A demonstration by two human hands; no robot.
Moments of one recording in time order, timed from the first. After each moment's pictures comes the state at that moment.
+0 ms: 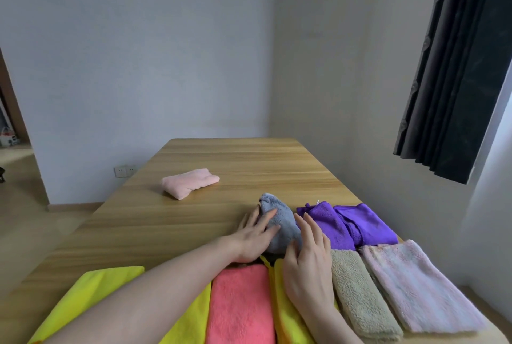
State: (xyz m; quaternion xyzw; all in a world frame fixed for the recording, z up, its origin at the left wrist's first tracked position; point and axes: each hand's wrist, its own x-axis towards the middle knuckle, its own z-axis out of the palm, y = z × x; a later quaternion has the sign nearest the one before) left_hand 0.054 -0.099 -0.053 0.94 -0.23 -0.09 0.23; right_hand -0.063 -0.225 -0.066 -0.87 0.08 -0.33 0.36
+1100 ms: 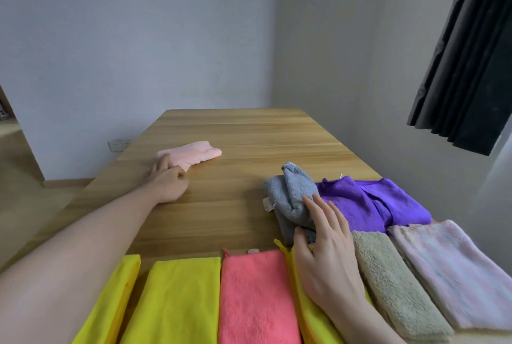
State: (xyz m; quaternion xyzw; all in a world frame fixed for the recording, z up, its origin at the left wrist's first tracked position) left_hand 0.171 0.080 -0.037 0.99 0.01 0.02 0.13; right_hand -0.064 -0.220 -0.069 -0.90 0.05 -0.29 0.31
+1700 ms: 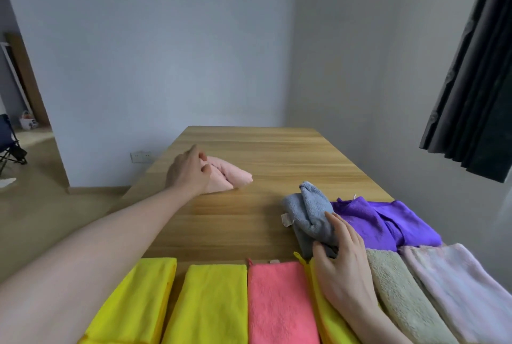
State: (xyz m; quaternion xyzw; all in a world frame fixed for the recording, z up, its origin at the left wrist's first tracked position) left_hand 0.127 0.069 0.019 0.93 -0.02 0.29 0.23; right_hand -0.065 -0.220 -0.063 -0.87 0.05 -0.31 0.38
